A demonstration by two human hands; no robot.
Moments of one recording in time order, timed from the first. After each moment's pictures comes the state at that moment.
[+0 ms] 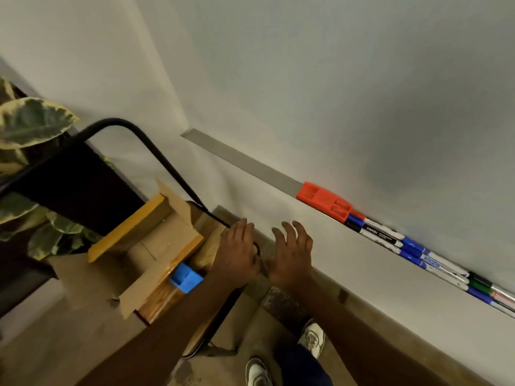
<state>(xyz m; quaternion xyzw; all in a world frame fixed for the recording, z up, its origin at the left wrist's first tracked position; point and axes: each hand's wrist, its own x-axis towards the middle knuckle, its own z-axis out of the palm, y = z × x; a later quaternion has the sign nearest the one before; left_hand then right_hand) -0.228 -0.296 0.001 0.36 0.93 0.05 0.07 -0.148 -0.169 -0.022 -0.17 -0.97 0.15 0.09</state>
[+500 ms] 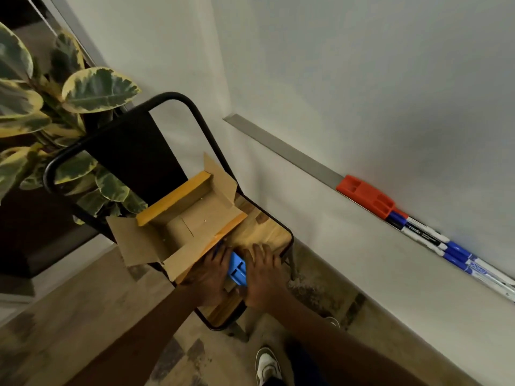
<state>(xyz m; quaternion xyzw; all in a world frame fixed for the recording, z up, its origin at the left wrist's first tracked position) -0.224 -0.465 -0.044 0.35 0.91 -0.13 0.17 -0.149 -0.307 -0.056 0.00 -0.99 0.12 -0.09</state>
